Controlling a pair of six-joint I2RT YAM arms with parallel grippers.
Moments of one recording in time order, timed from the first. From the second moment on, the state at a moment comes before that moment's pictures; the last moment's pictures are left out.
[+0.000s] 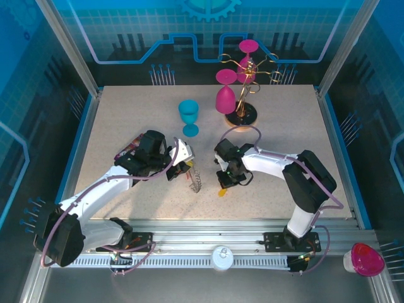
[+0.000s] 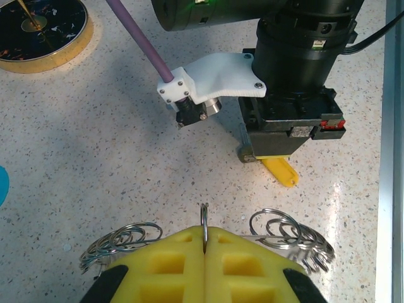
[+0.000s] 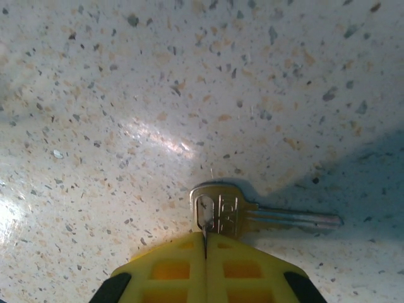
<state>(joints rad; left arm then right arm) -0.46 1.19 0.78 -0.34 0.54 0.47 0.69 1.75 1.04 -0.72 -0.18 0.32</state>
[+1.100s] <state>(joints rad) -0.46 1.20 0.78 -0.34 0.54 0.47 0.69 1.76 1.08 -0.74 -0.16 0.32</state>
